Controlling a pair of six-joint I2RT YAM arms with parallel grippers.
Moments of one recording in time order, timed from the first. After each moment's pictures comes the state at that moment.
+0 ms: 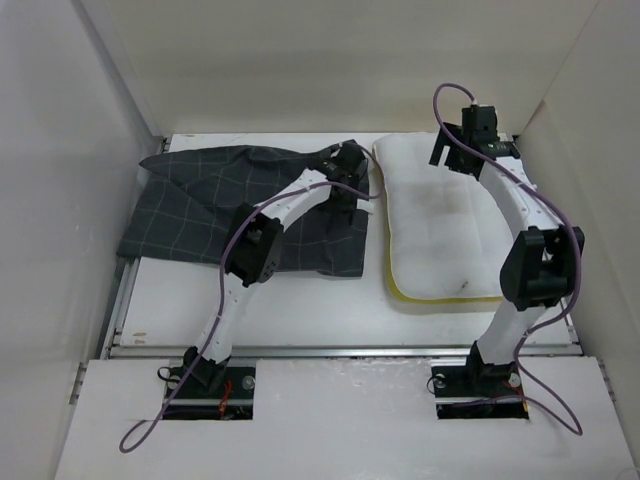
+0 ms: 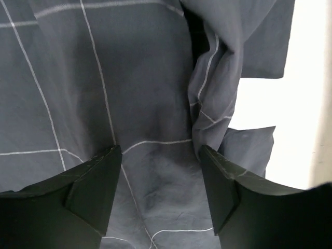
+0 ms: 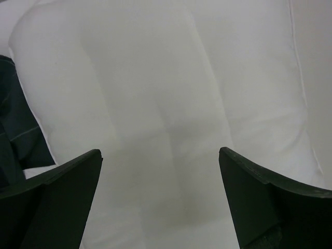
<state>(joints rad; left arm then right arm) -0.63 2.37 2.11 -0.81 -0.24 -0.45 0.07 1.79 1.62 -0.57 0.20 0.30</state>
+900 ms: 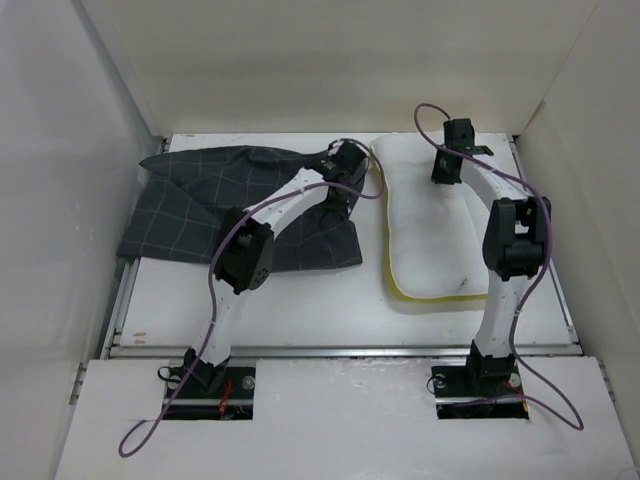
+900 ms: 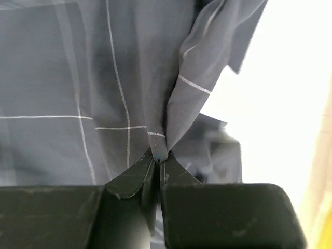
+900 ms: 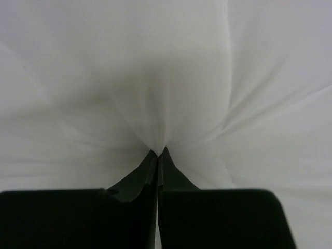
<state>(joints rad) -0.66 2.27 2.02 -0.86 -0.30 -0.47 0.07 2.11 1.76 -0.54 0.15 0.25</state>
